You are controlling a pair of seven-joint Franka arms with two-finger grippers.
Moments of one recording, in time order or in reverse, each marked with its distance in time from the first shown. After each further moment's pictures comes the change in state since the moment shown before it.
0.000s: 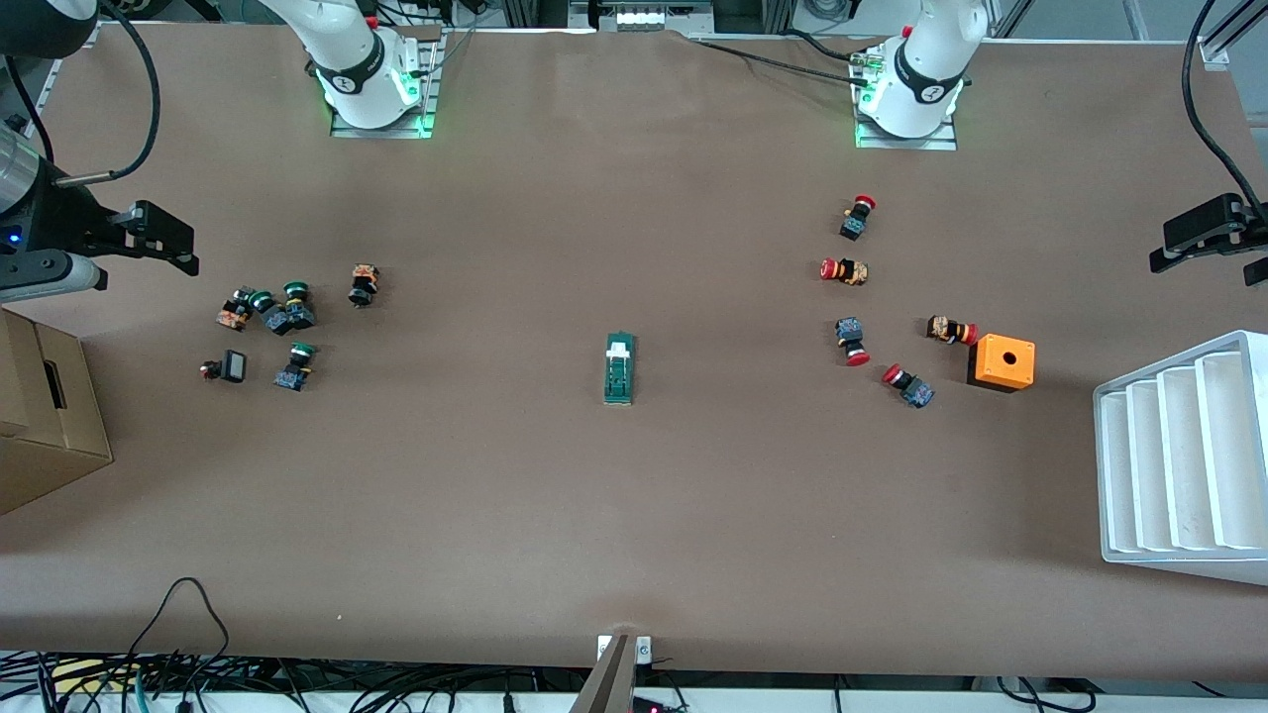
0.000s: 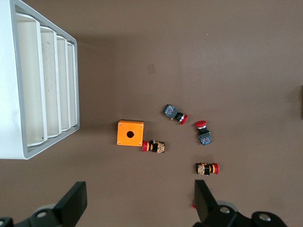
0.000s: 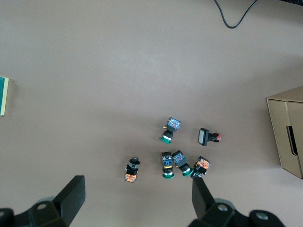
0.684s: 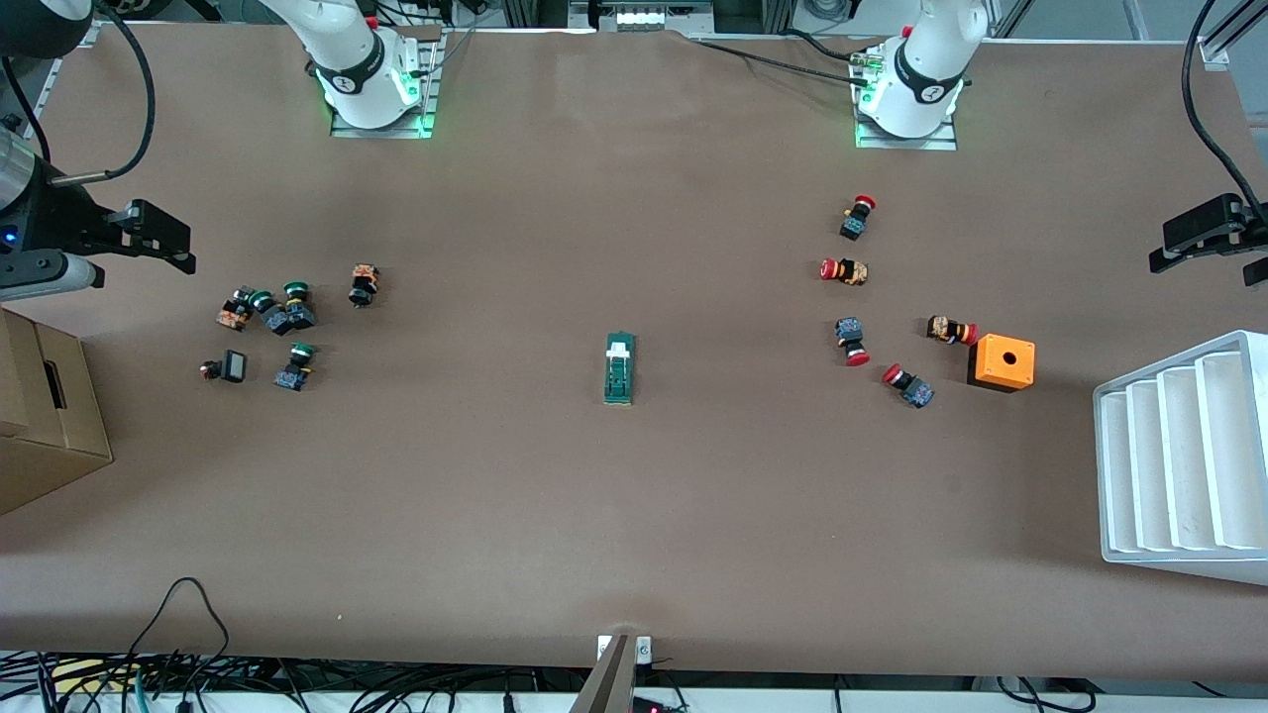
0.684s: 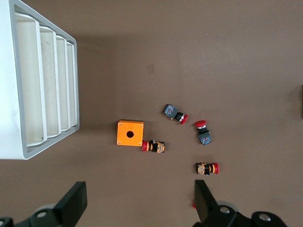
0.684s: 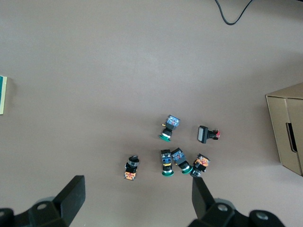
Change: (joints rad) left arm -0.001 0.000 -0.001 -0.001 0.000 0.000 0.001; right arm -0.004 0.000 -0.003 0.001 0.000 -0.010 0.000
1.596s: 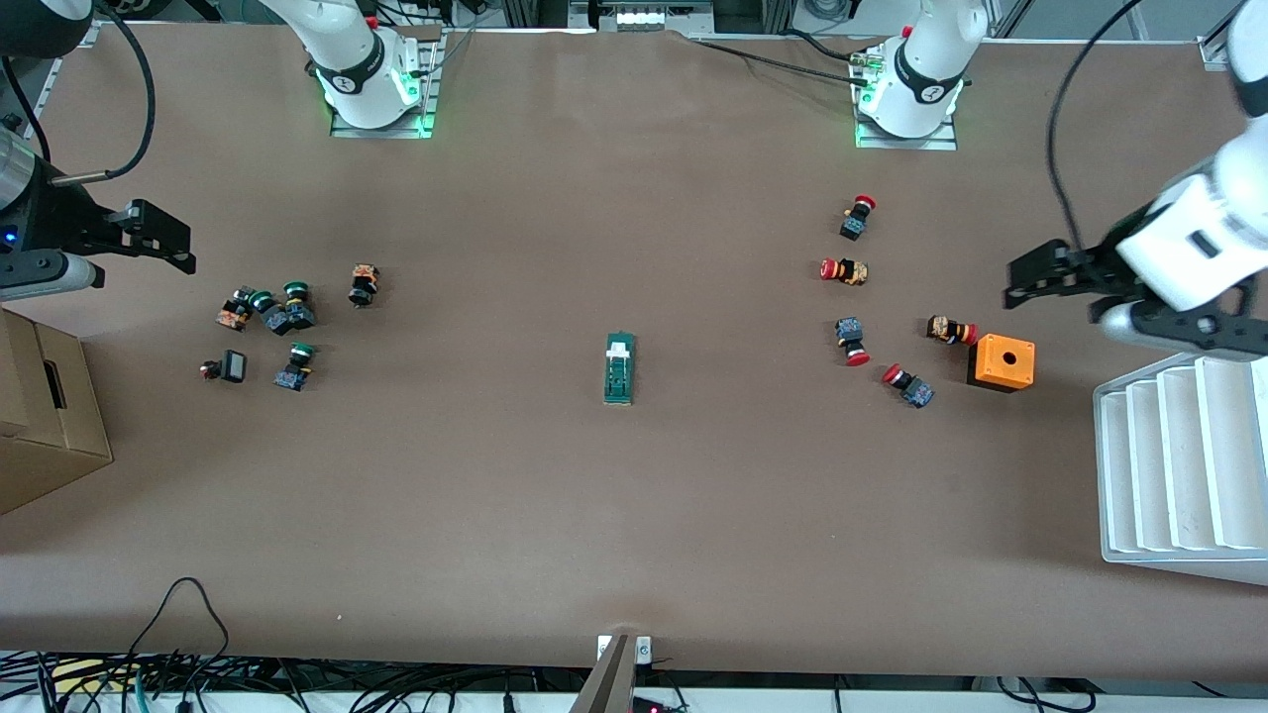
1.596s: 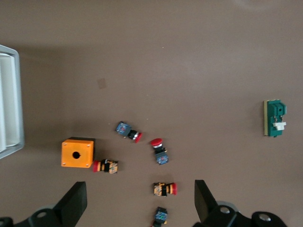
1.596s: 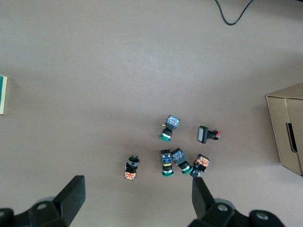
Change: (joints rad) left arm -0.027 0.074 -0.233 -0.027 0.000 0.123 -0.277; right arm 0.000 0.000 0.000 0.000 0.000 0.000 0.000
